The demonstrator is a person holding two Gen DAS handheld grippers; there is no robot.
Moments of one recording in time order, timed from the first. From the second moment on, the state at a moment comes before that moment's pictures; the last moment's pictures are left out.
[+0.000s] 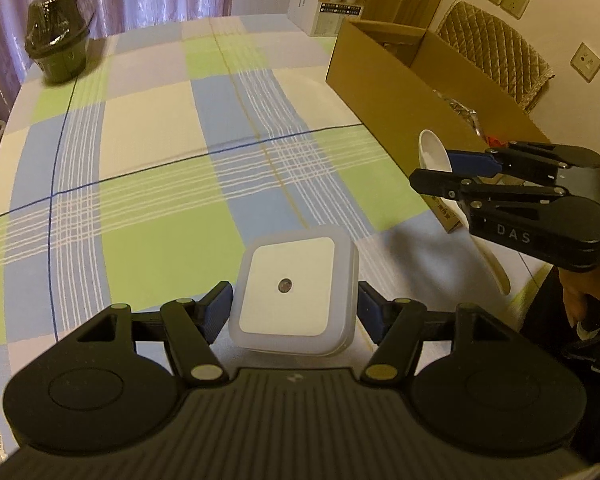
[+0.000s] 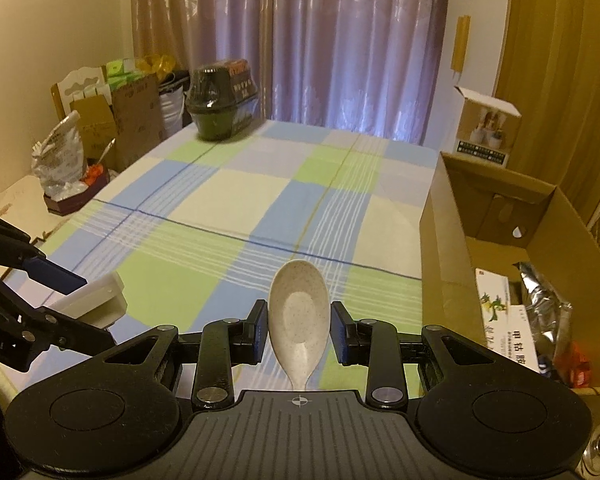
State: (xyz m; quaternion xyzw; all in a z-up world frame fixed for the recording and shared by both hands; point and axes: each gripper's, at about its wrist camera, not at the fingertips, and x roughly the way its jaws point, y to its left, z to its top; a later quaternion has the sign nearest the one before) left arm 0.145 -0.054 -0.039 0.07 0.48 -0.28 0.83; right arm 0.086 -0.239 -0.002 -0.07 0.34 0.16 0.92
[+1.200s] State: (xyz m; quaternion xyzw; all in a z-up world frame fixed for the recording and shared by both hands) left arm 0.160 -0.212 0.054 0.01 0.41 -0.37 0.84; right arm 0.094 -0.402 0.114 0.03 0.24 0.04 0.97
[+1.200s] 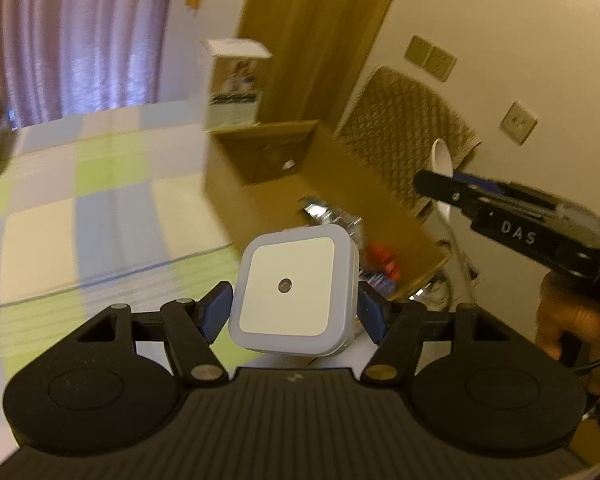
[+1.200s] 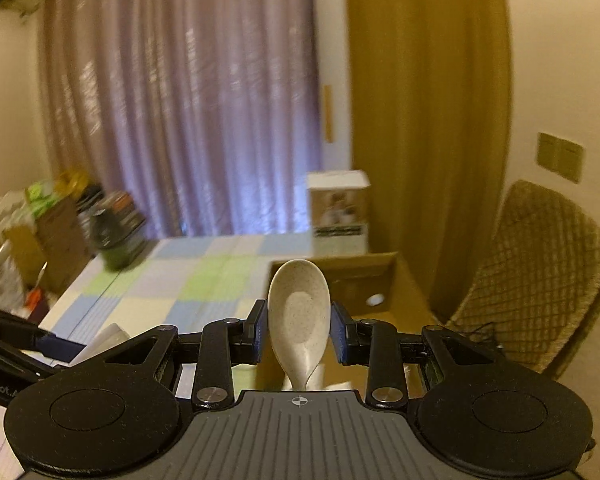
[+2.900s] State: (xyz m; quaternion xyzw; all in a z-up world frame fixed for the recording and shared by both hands) left arm 0.178 -0.275 0.002 0.04 0.40 -0.37 0.84; right arm 0.160 -0.468 0.073 0.08 0.27 0.04 0.96
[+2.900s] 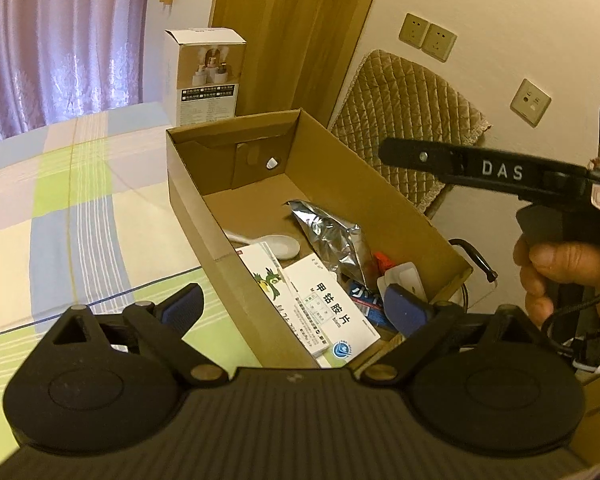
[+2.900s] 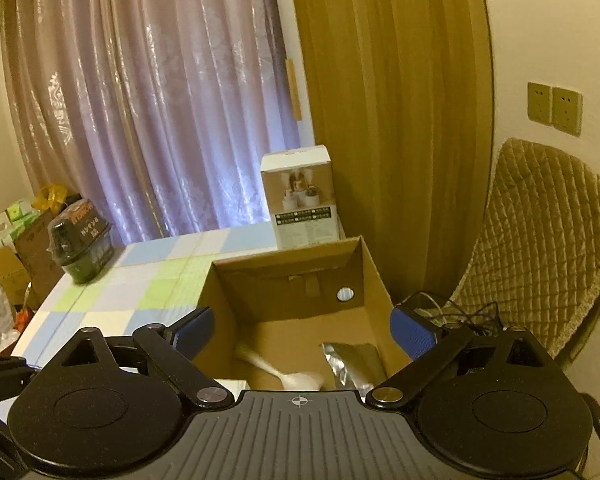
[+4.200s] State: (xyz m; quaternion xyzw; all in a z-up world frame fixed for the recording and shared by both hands) left arm 0.082 -0.285 0.044 0.05 0.41 -0.26 0.87; right arm 0.055 -0.472 0.127 0.08 0.31 0.02 0.95
